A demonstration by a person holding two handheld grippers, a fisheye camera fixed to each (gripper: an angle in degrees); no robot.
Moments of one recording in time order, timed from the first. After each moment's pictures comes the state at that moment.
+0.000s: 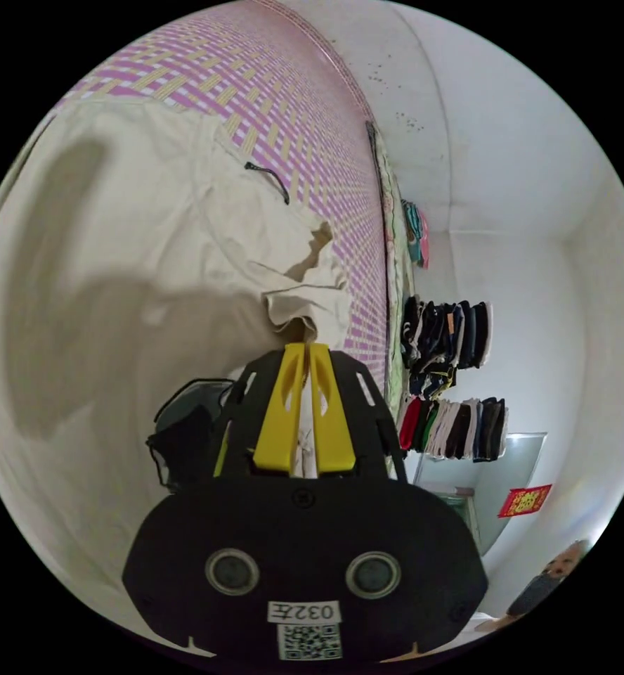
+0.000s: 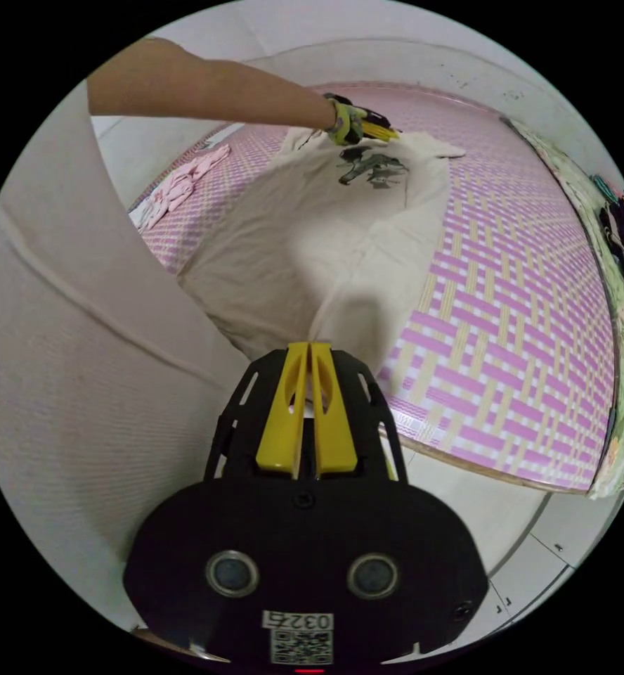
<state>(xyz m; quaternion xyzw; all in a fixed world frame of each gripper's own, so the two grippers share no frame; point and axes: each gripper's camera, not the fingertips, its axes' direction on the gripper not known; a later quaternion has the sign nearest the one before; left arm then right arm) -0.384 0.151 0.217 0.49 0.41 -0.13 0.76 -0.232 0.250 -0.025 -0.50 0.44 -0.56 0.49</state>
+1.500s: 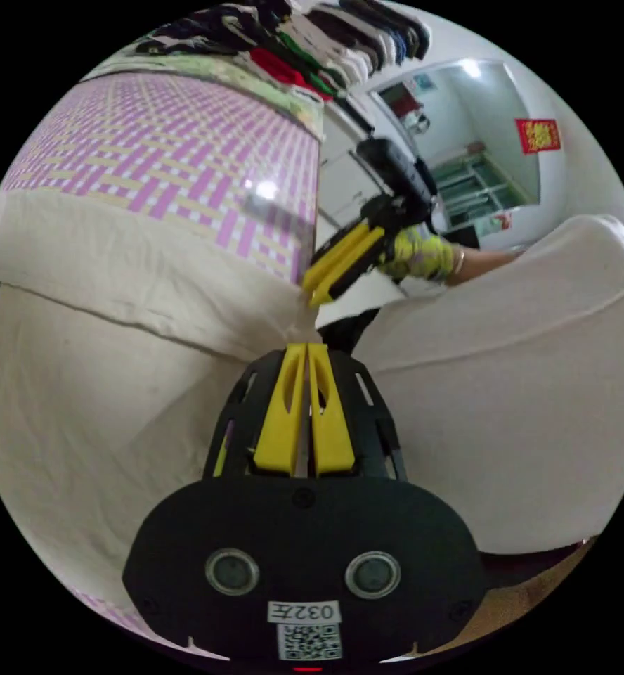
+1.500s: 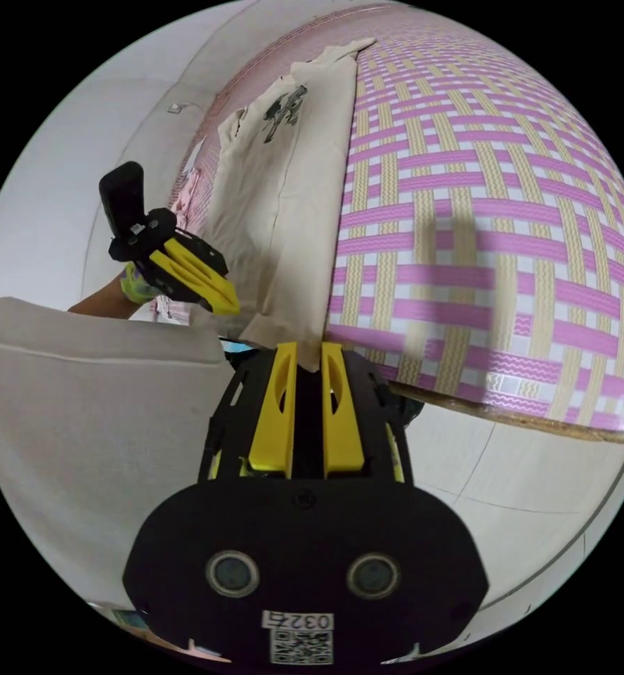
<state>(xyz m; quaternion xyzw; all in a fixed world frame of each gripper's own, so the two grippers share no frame) 0.049 0.241 0.276 0.21 0.11 0.41 0.88 -0.243 0.010 0.013 -0.56 0.46 -0.33 0.61</state>
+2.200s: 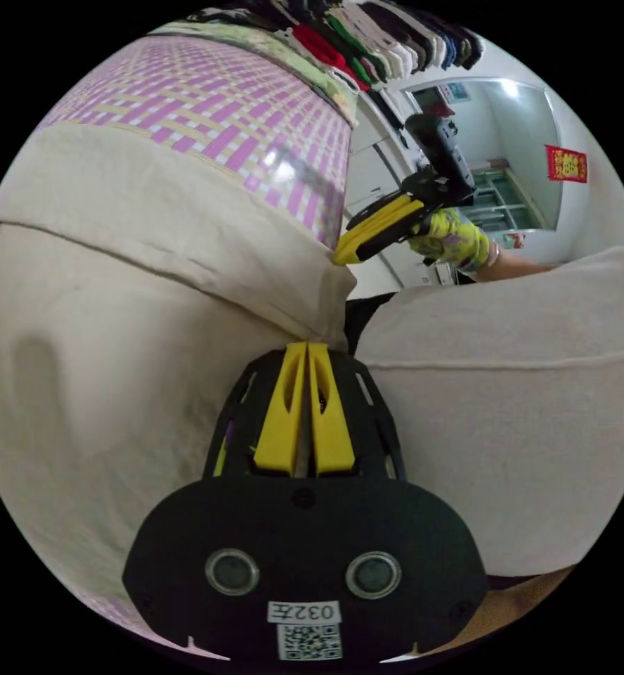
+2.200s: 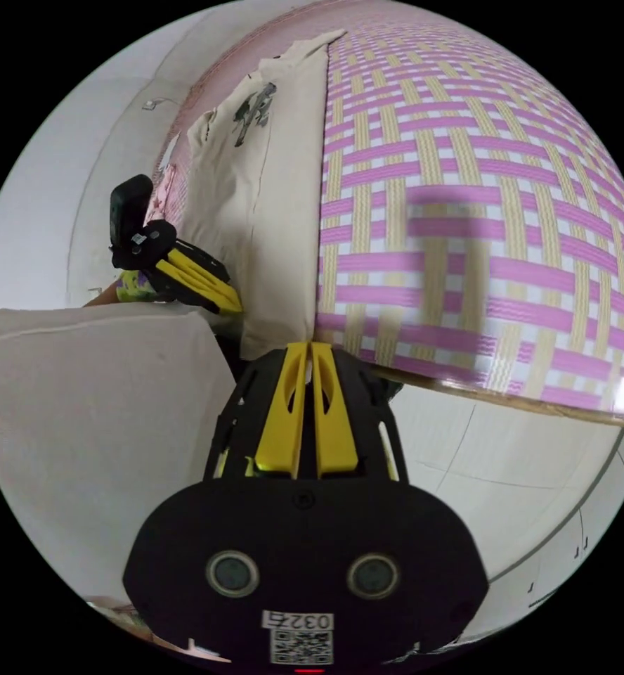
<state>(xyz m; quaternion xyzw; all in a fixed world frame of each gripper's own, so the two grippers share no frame) 0.043 0.209 0.308 0.17 0.13 0.36 0.91 -0.270 -0.034 0.023 -0.56 0.49 -0.32 0.59</state>
